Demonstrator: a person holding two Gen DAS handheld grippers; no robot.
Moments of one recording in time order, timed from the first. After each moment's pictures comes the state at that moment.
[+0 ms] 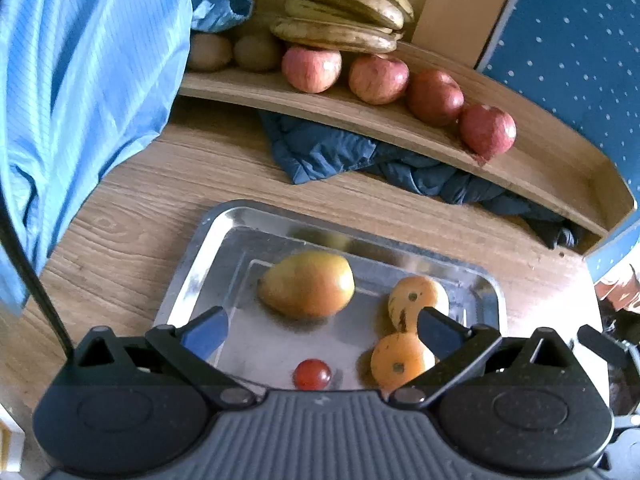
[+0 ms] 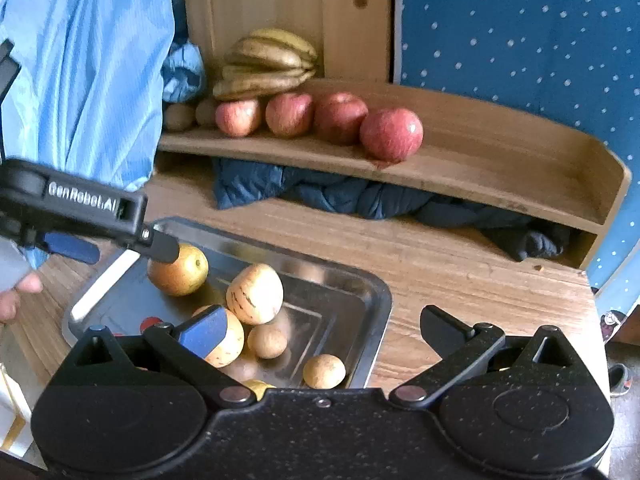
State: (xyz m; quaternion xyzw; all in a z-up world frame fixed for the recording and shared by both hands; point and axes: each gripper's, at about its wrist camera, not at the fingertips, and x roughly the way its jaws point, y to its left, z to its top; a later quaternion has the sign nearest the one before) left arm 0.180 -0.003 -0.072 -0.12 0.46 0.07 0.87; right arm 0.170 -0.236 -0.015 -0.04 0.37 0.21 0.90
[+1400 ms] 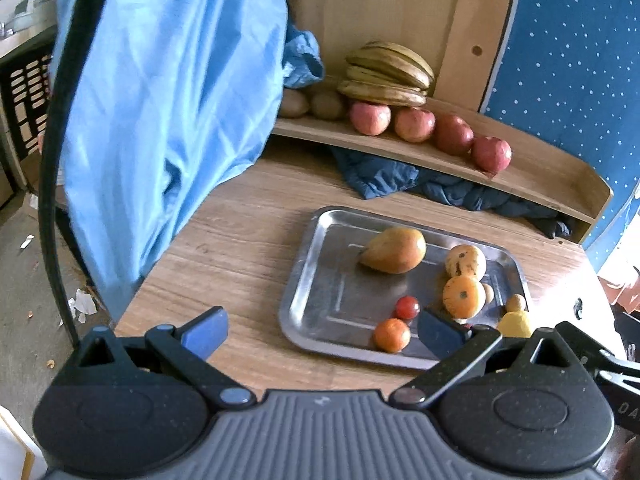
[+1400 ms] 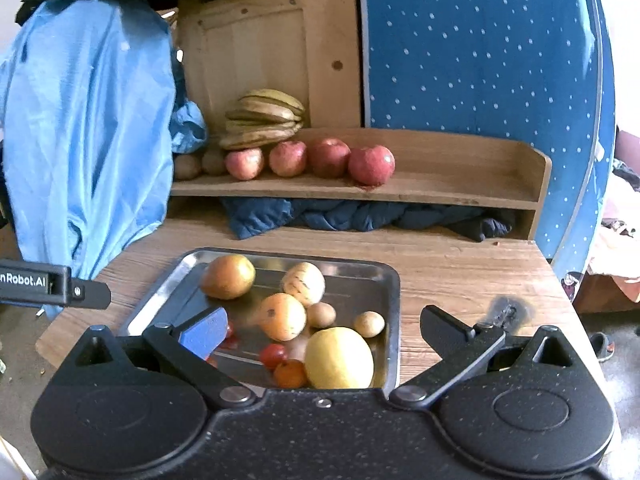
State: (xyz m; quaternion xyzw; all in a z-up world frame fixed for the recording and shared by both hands) left arm 0.035 0.053 -0.035 -0.09 0.38 0.09 0.92; right arm 0.046 -0.202 0.021 0.00 0.31 0.13 0.94
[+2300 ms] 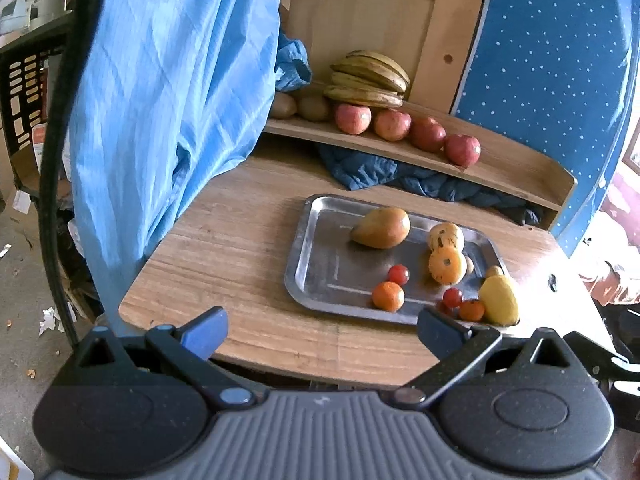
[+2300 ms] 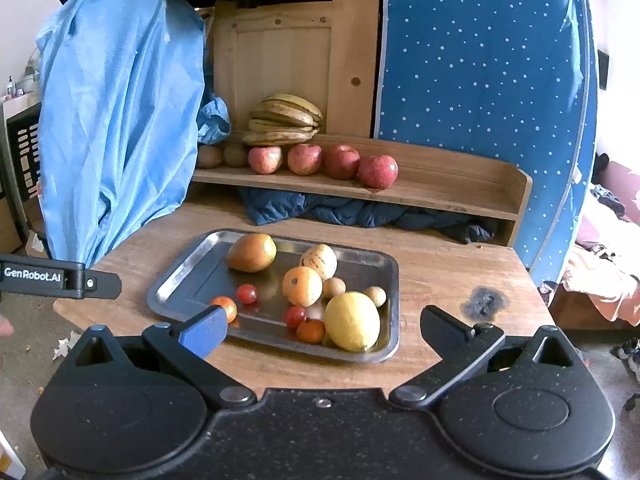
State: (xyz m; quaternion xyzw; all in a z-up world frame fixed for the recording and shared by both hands) left arm -0.028 0.065 -0.048 -0.10 0.35 0.04 0.93; right arm -0.033 -0.186 0.035 -0.04 0.30 0.11 0.95
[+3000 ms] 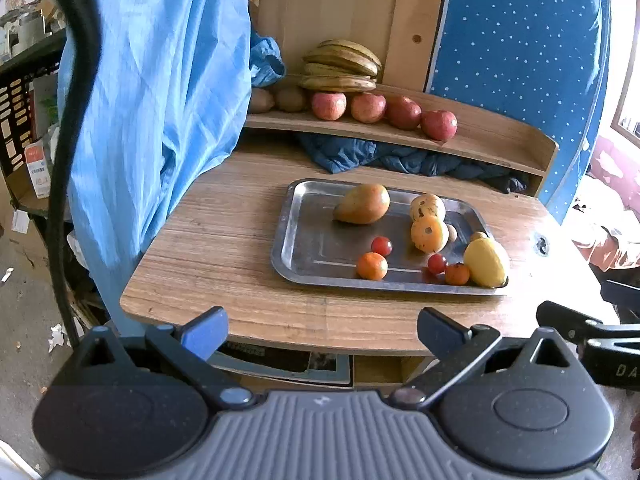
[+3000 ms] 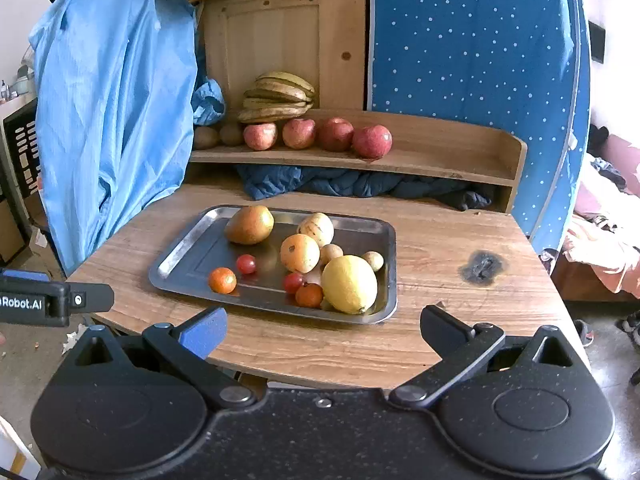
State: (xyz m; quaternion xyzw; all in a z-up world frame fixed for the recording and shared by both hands) left arm -0.047 0.043 -0.047 -0.05 0.36 0.03 0.93; right arm -0.039 -0.195 0.025 -0.02 0.33 0.11 0.94
